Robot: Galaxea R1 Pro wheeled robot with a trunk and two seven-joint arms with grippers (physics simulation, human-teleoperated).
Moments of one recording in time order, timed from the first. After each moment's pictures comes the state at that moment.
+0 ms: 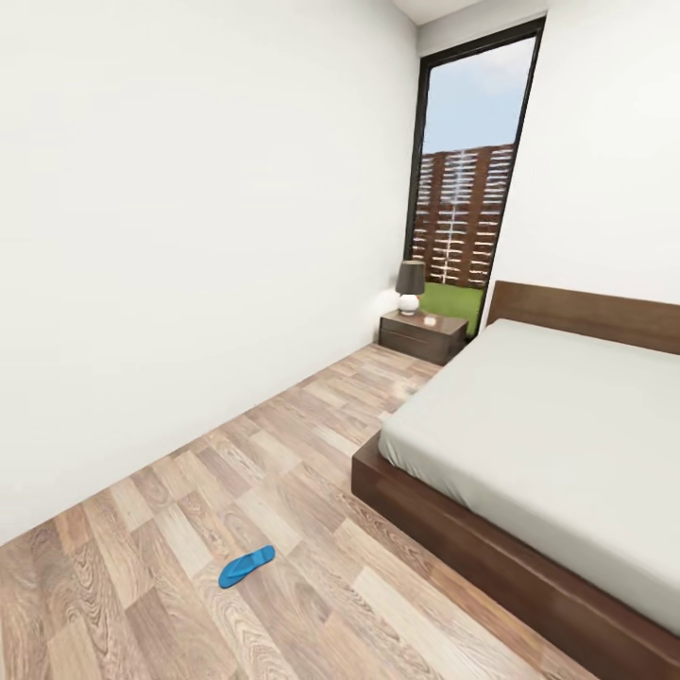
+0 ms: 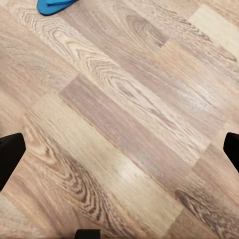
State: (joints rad) left arm 0.00 -0.04 0.00 -0.54 0.01 -0.20 0.00; right arm 0.02 -0.02 -0.03 -0.40 0.00 -0.03 0.01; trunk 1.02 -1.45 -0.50
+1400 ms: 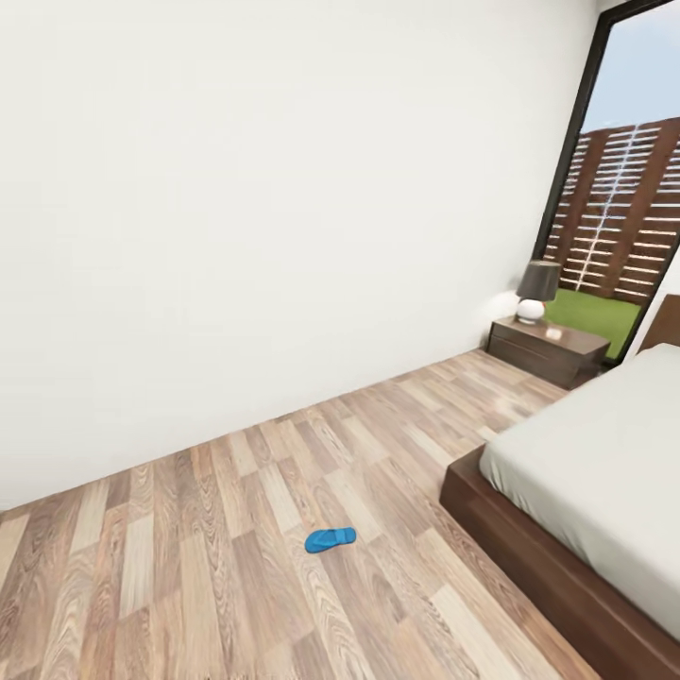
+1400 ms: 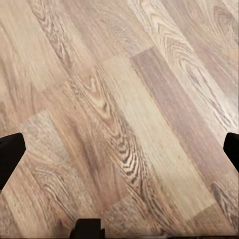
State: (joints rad) left arm 0.00 -0.04 0.00 -0.53 0.01 -0.20 0.00; right arm 0.01 -0.01 -0.03 -0.39 0.00 -0.03 0.00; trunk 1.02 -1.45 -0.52
